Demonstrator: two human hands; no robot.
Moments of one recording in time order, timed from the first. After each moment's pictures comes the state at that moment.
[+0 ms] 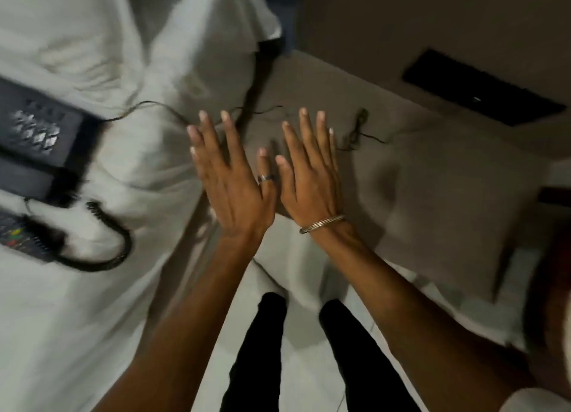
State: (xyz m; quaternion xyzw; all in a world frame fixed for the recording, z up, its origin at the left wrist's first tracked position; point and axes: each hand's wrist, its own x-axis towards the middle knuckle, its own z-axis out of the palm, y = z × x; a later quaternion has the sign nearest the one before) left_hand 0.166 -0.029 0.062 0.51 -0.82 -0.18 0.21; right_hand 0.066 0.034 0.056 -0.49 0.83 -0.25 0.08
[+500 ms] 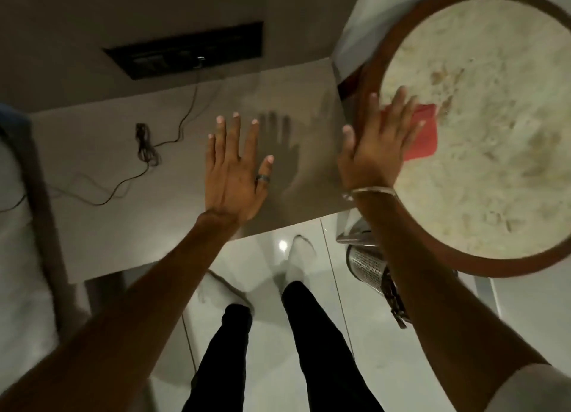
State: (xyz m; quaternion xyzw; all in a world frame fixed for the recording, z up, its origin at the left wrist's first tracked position) left_hand -0.049 0.174 0.021 0.07 -0.98 -0.16 -0.03; right_hand -0.139 0.394 0.045 0.01 1.00 -0.05 -0.06
